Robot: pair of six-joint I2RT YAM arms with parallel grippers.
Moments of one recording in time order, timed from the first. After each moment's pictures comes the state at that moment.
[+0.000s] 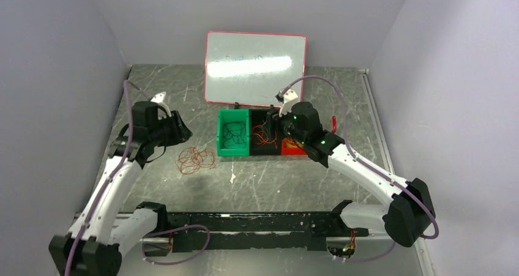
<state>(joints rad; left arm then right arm) -0.16 0.88 0.88 -0.62 0.16 -0.41 0.66 1.21 0.86 -0.06 -0.03 0.17</state>
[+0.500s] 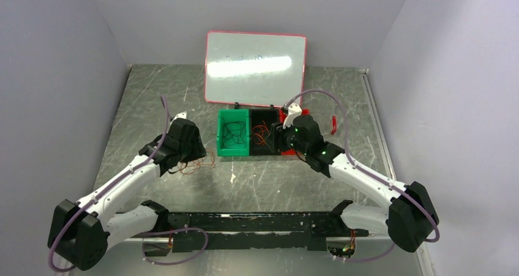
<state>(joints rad) -0.48 1.03 0.69 -0.52 -0.16 -0.68 0.66 1.15 0.68 -0.01 -0.04 0.27</state>
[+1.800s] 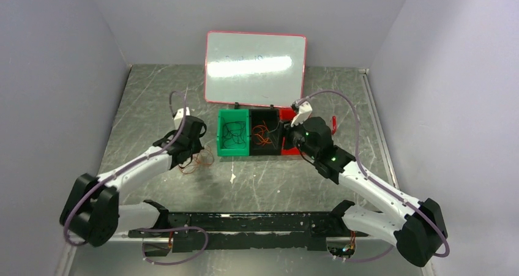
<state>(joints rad) -0.50 1.26 0.64 -0.29 -0.44 -0.68 0.66 1.01 0.66 0.01 -0.01 0.33</state>
